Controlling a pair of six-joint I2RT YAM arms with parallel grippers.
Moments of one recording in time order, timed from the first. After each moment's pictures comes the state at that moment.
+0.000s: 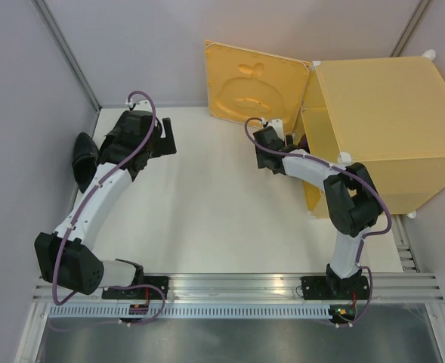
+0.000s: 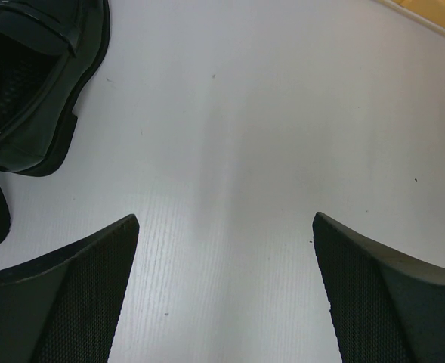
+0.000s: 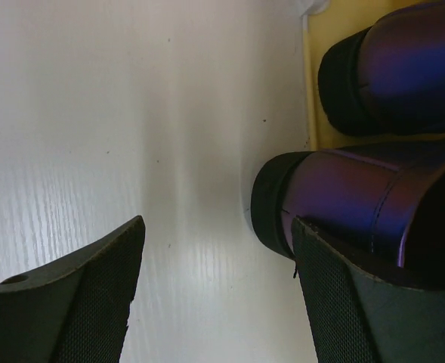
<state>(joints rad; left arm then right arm) -0.28 1.34 1.26 -0.55 -0.27 -0.29 0.51 1.88 1.28 -0.29 0.55 0.27</state>
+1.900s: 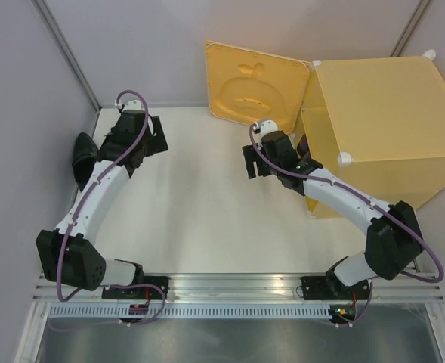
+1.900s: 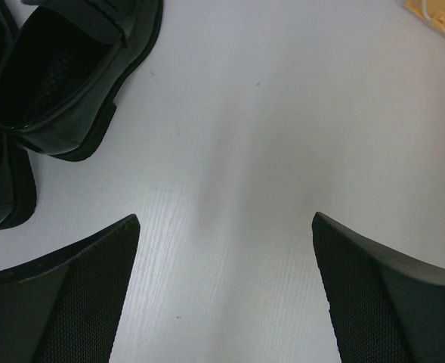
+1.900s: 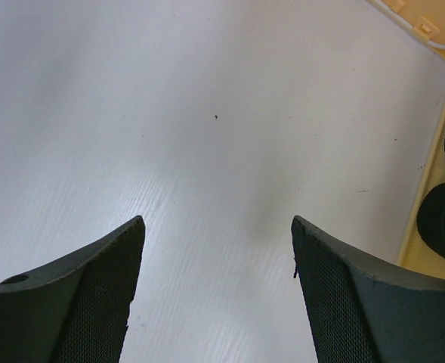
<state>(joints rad) -0.23 1.36 1.26 -0.56 -0.32 -0.33 0.61 1.51 1.12 -0.26 0.18 0.17</state>
